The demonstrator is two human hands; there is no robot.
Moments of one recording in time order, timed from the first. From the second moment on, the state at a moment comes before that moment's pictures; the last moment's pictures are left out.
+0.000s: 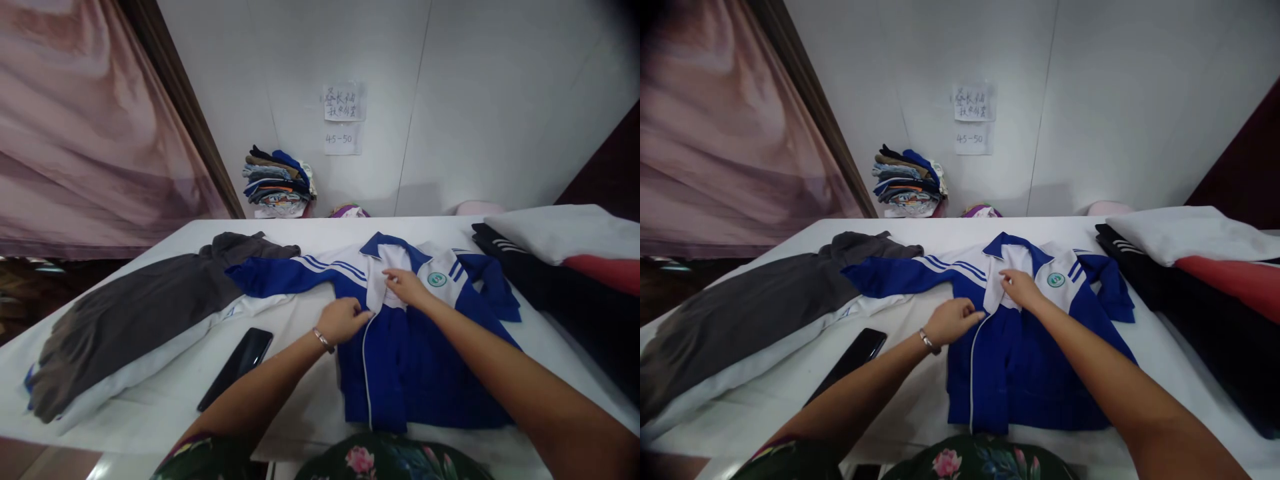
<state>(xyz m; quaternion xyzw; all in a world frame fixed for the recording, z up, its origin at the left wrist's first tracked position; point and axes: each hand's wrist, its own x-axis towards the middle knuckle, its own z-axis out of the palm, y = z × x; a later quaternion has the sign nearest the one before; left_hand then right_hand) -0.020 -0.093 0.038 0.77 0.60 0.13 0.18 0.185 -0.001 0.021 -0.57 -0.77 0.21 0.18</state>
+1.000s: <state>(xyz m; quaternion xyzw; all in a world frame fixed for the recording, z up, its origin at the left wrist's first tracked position) -0.050 -0.036 0.017 0.66 0.69 0.23 0.17 0.201 0.118 -0.003 -0.66 -0.51 0.46 0.31</state>
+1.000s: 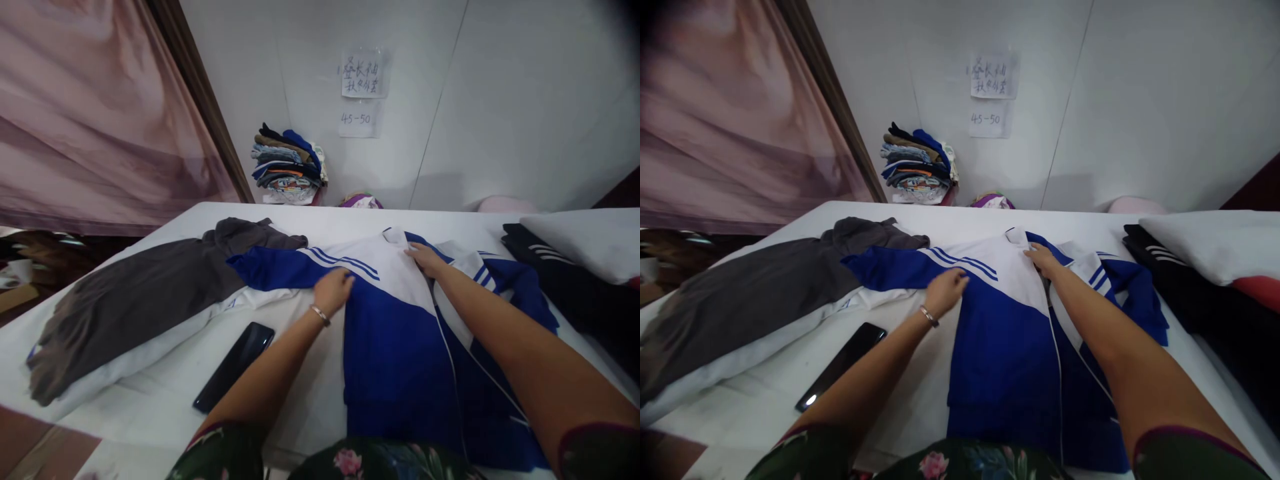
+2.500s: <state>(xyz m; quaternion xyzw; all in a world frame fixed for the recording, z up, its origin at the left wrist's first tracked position) -0.036 -0.165 0.010 0.66 0.69 0.18 0.24 0.249 -0.216 -0.014 -0.47 -0.83 0.20 0.23</state>
